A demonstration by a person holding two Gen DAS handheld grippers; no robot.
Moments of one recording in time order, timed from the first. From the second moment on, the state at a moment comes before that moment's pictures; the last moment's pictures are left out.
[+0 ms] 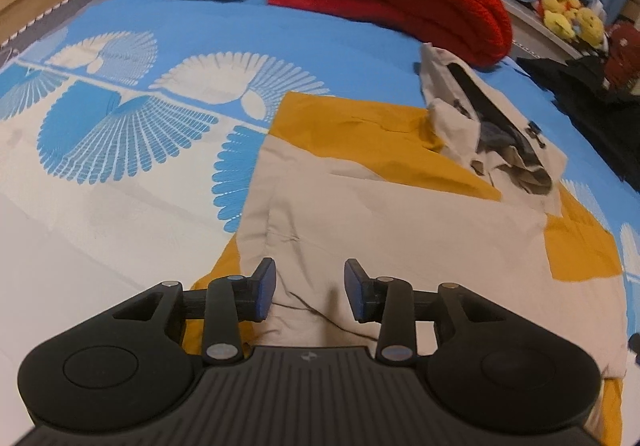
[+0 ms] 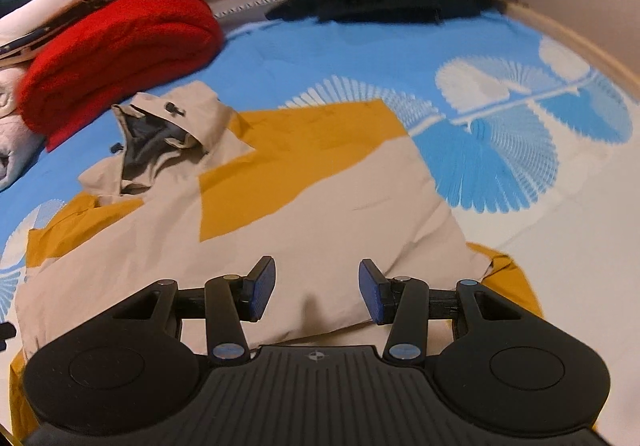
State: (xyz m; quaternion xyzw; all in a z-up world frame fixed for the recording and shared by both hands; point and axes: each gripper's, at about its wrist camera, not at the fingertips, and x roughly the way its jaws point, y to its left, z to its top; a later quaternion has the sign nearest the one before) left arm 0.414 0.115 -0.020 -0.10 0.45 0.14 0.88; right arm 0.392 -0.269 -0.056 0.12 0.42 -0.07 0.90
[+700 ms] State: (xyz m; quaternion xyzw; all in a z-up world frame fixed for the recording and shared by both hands) left arm 0.408 0.061 -0.036 -0.03 0.45 0.13 0.88; right arm 0.364 -0.282 -0.029 0.07 0.37 -0.06 0.93
